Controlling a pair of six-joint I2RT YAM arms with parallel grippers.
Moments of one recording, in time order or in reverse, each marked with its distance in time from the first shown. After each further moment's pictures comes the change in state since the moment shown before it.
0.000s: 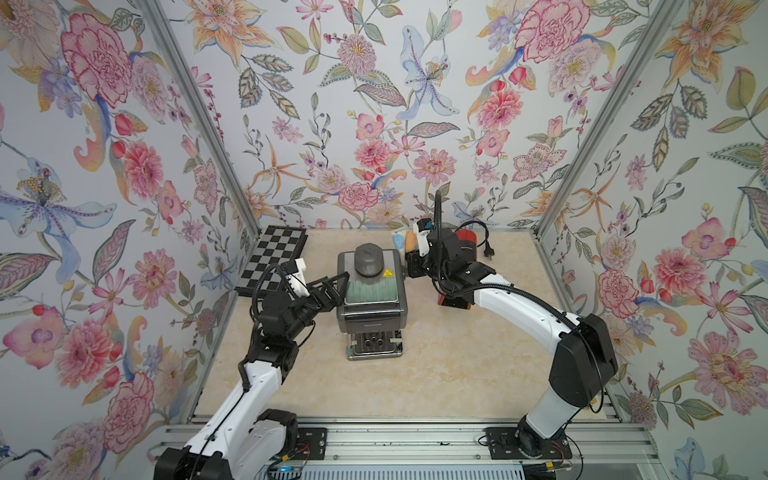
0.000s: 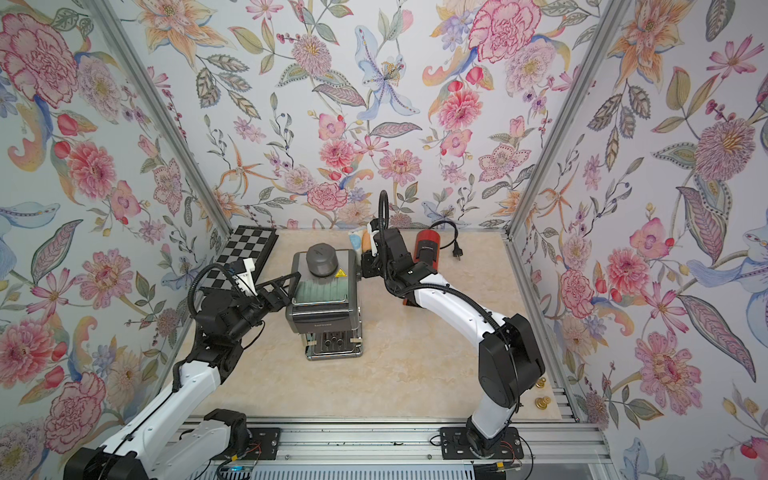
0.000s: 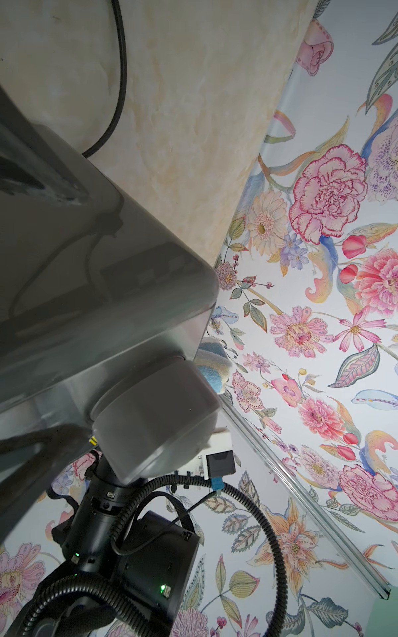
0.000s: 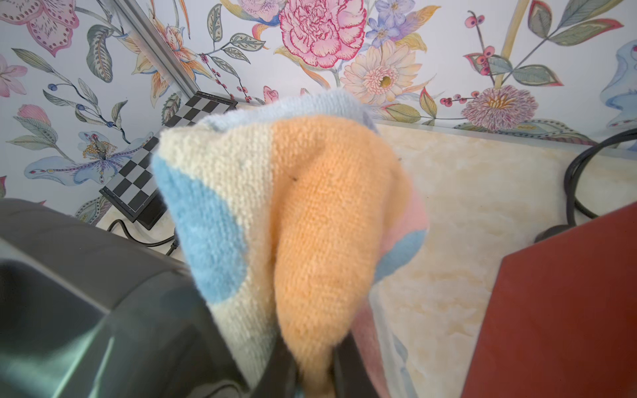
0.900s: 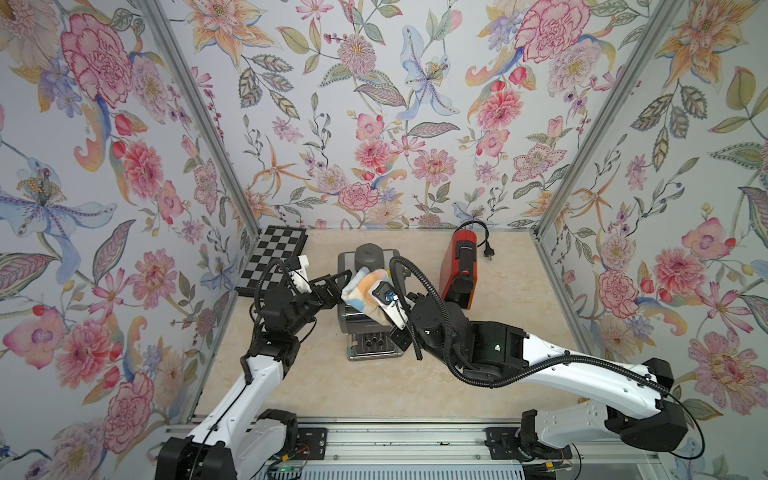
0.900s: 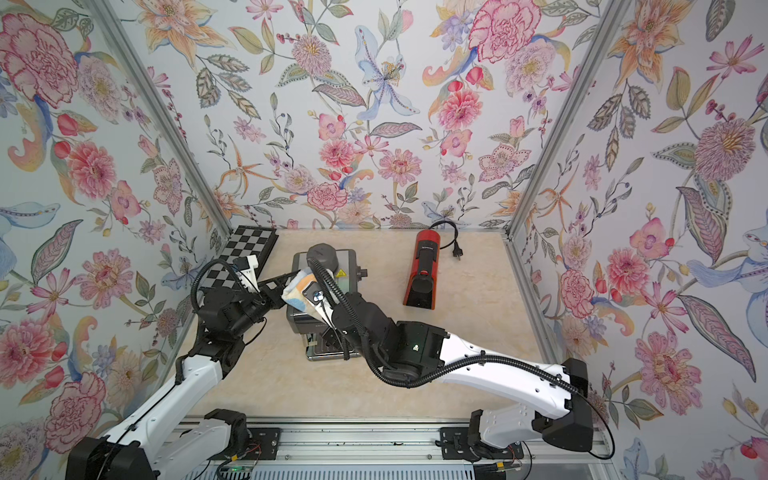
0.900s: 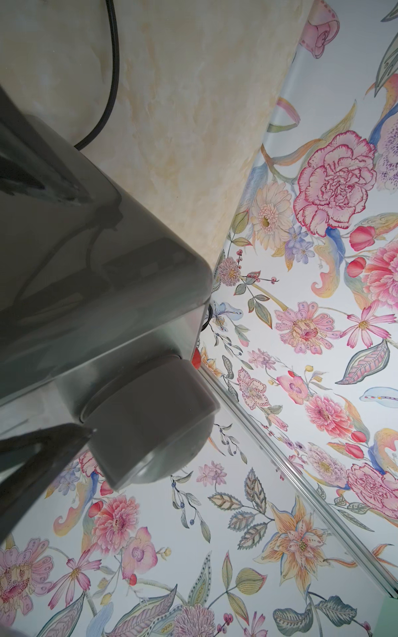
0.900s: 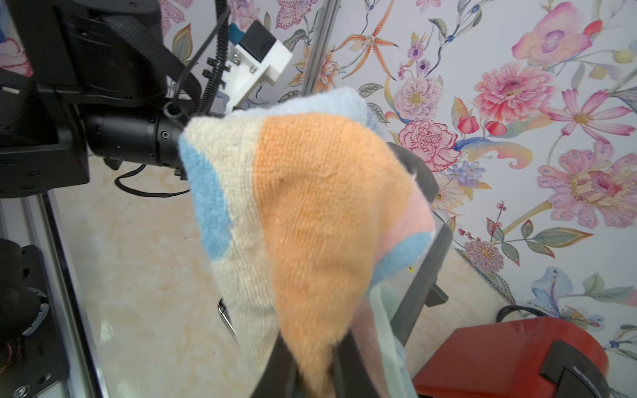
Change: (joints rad) left arm 0.009 0.054 0.036 0.006 0.030 0.018; right arm 0.668 -0.335 -0.054 -0.228 0.460 -0.397
